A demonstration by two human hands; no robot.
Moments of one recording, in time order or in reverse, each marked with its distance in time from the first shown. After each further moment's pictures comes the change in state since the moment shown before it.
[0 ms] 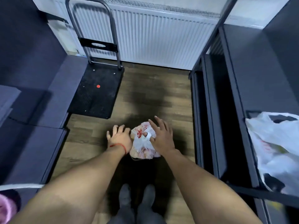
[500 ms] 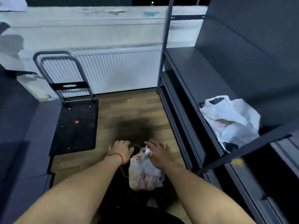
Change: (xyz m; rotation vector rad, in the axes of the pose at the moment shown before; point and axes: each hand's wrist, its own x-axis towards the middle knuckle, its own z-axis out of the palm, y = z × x) left_hand -0.082 0.061 -0.044 0.149 -0.113 0.295; right_hand -0.133 0.002 -0.063 0.162 -0.119 0.211
